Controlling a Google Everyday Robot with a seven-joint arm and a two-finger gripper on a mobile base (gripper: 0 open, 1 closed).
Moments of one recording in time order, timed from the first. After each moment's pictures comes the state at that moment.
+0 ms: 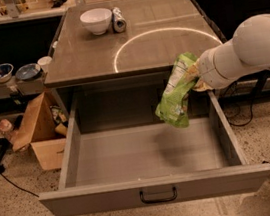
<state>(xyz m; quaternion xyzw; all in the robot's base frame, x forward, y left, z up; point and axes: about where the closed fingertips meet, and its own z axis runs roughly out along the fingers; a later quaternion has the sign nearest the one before) 0.600 -0.188 0.815 -0.78 0.52 -0.18 0.30</state>
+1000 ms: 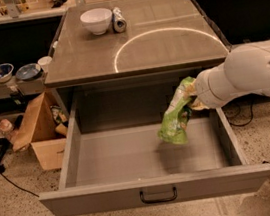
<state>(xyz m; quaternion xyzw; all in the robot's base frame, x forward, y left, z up) 0.576 -0.179 0.772 -0.78 0.54 -0.16 0.28</state>
